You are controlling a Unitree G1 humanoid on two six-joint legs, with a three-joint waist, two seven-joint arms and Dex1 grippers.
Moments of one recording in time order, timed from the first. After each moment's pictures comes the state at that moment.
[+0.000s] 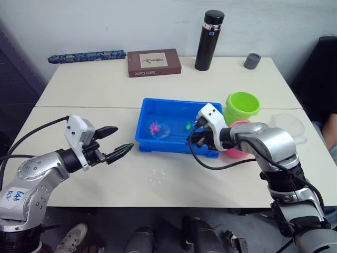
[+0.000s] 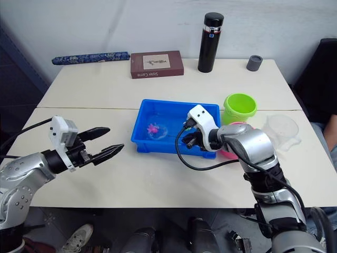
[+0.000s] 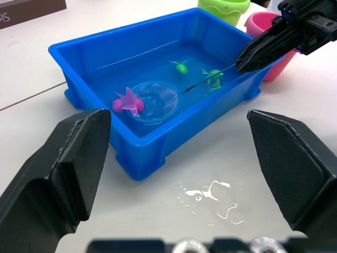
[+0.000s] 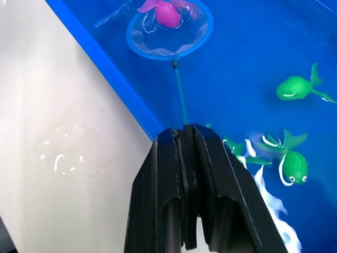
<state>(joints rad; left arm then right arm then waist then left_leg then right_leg) -0.12 0.69 0.34 -0.46 -0.64 0.72 -0.66 -0.75 -0.50 0.18 -0.19 0.35 1.23 0.69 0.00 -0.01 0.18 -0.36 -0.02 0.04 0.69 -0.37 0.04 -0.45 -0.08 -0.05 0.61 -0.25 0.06</state>
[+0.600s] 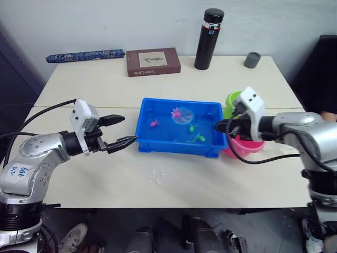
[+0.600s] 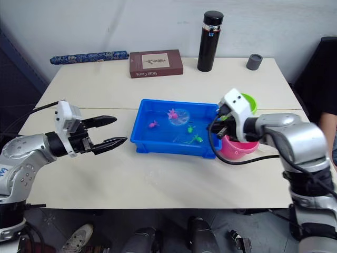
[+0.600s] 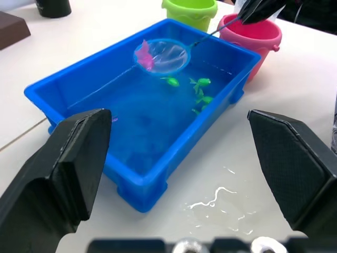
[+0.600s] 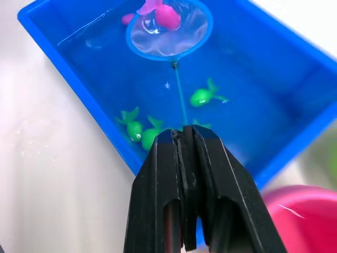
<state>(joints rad) -0.34 0.77 0.21 -0.27 -0.59 0.60 -0.85 -0.69 -0.84 -0.02 -0.29 0.46 1.16 0.83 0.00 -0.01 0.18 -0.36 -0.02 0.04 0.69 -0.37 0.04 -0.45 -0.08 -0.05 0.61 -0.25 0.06</state>
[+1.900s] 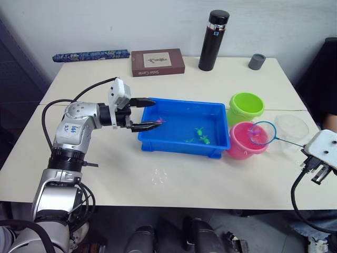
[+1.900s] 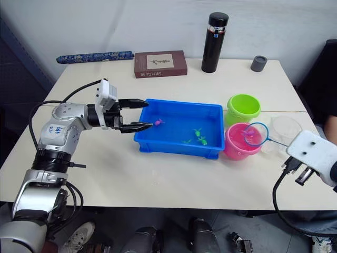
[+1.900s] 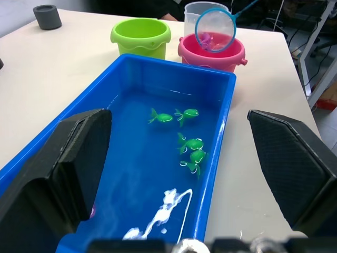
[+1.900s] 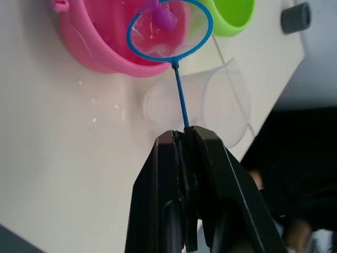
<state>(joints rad) -0.83 0.57 -0.04 0.37 -0.36 0.27 -1.18 0.37 -1.14 -0.67 -0.66 0.00 0.58 0.83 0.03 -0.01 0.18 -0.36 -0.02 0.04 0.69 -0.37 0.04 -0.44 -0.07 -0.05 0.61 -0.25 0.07</state>
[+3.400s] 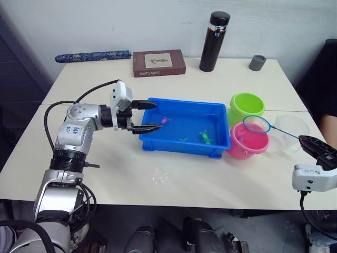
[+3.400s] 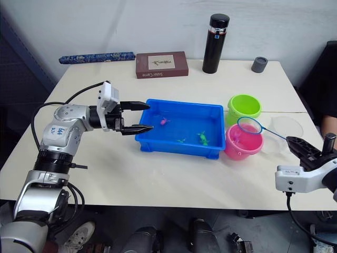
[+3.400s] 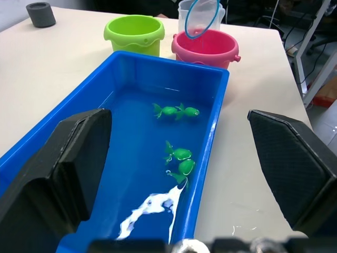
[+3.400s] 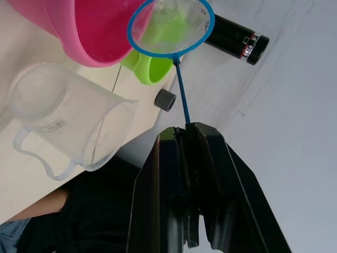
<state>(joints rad) -0.83 0.55 -0.04 0.37 -0.35 0.27 -1.20 0.42 -0.97 -0.72 -0.47 -0.67 -0.39 0.51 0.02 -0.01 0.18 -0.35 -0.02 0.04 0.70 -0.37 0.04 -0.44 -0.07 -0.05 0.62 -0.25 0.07</state>
